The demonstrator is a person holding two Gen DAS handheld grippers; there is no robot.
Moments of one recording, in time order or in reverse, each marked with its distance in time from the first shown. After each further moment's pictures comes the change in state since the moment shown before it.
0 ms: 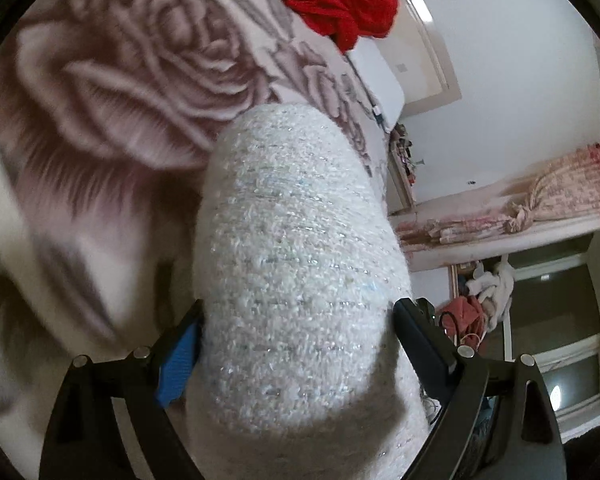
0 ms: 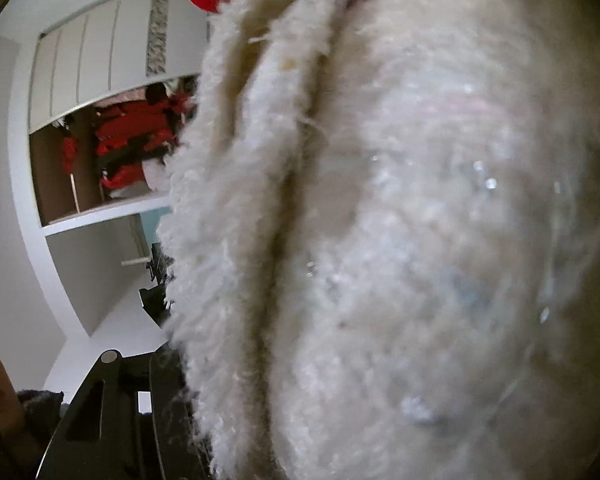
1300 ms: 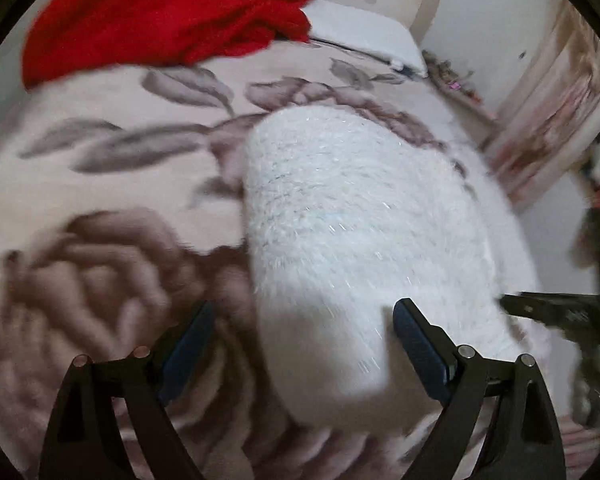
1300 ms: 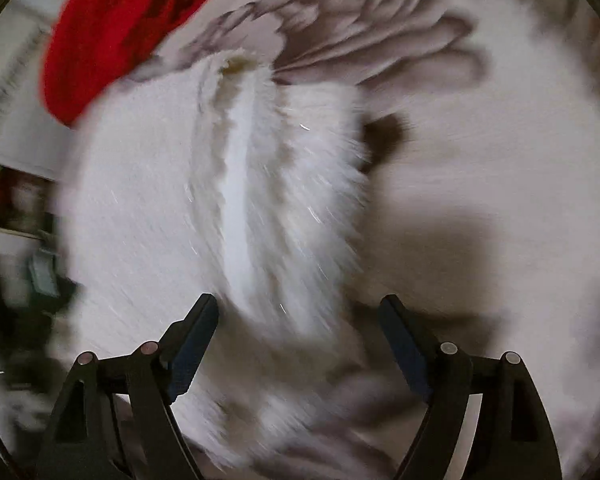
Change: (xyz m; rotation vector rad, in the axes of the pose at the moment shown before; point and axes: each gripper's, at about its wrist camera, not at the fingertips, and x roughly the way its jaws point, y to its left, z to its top) left arm 0.165 -0.094 0.173 0.641 0.039 0.528; right arm -0.034 0.073 0.211 -0.054 -0.440 -1.116
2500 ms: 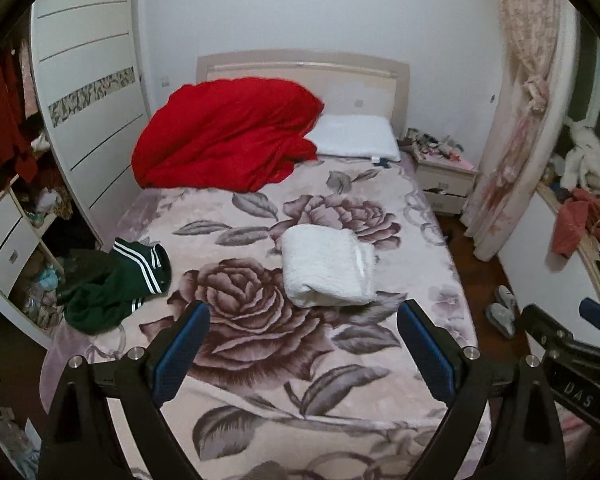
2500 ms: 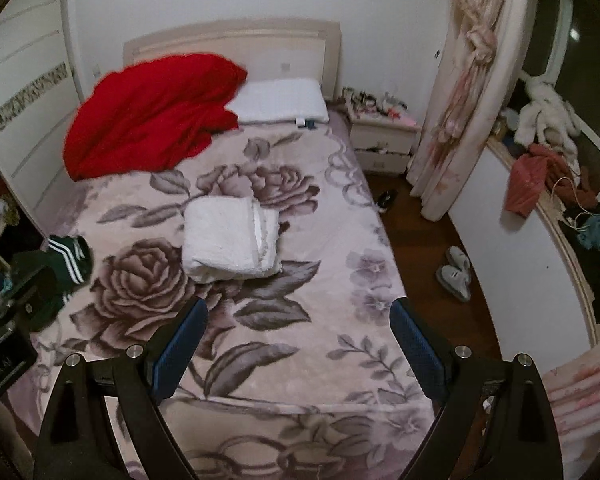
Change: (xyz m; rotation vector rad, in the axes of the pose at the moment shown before) left arm -0.484 -0.150 -0.089 0.039 -0.269 0.184; right arm -0.599 0.120 -0.310 0.042 -0.517 -0.310
